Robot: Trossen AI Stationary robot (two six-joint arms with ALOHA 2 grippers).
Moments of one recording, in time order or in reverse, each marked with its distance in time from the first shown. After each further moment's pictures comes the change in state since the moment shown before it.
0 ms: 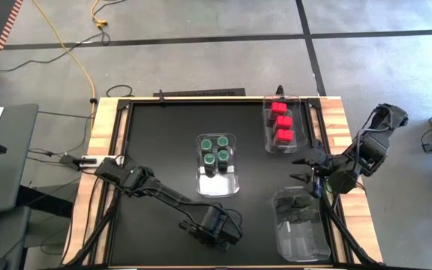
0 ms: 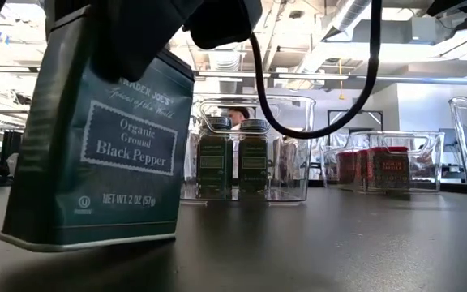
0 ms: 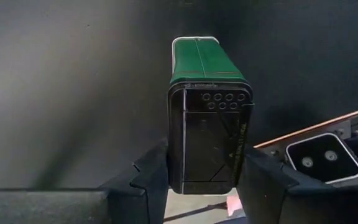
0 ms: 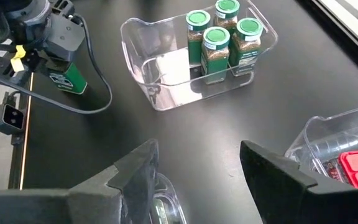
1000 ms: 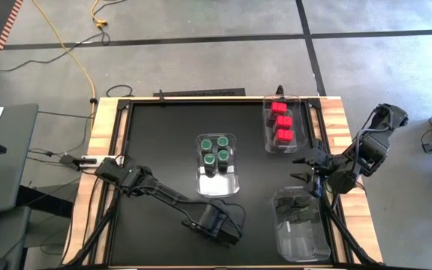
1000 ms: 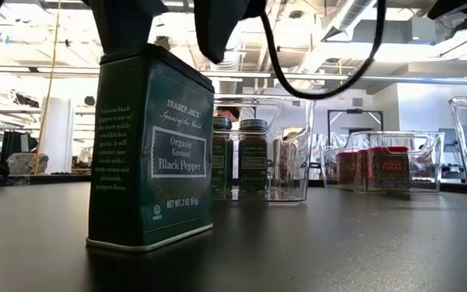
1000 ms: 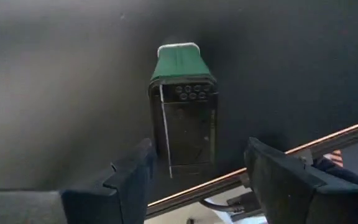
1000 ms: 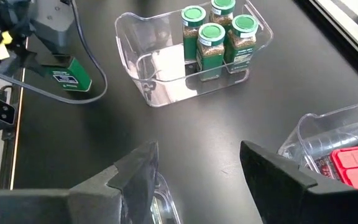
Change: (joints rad) left arm -0.002 -0.012 0.042 0.001 -0.156 -0.047; right arm 0.000 0.000 0.000 -0.026 0.000 -0.001
